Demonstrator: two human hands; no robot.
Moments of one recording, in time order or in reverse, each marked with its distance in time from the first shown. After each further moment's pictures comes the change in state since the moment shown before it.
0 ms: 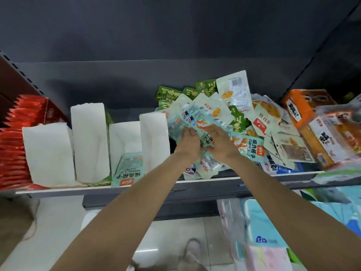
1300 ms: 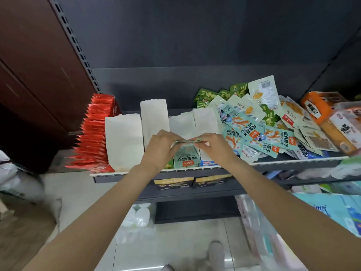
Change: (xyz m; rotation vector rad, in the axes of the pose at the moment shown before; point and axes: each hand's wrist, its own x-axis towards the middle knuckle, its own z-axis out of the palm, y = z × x) left_hand -0.157 -0.195 -0.074 -0.036 0.448 0.292; right_hand -0.073 -0.194 0.042 0.287 0.154 -0.255
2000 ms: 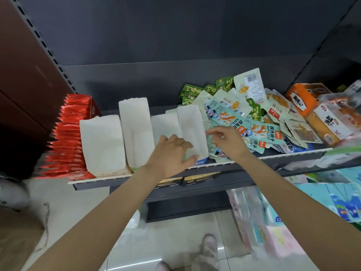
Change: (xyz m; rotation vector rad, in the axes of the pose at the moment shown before) left_hand 0.023 0.046 0.030 0.273 -0.325 0.172; right_hand -0.012 0.045 -0.053 0.101 0.151 0.223
